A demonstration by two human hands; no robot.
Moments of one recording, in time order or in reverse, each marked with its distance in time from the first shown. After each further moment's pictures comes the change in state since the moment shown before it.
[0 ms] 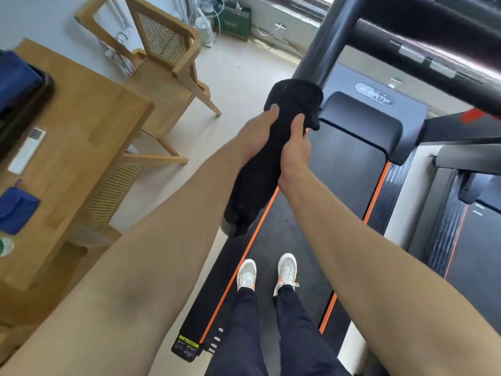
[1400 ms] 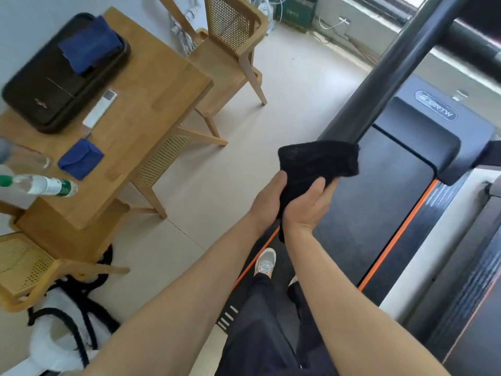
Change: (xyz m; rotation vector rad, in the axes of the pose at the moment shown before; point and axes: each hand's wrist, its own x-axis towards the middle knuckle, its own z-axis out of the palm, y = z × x) left_hand -0.125 -0.127 -0.017 -0.448 0.139 -0.124; right_hand -0.122 0.103 0.006 -0.285 0.284 -0.294
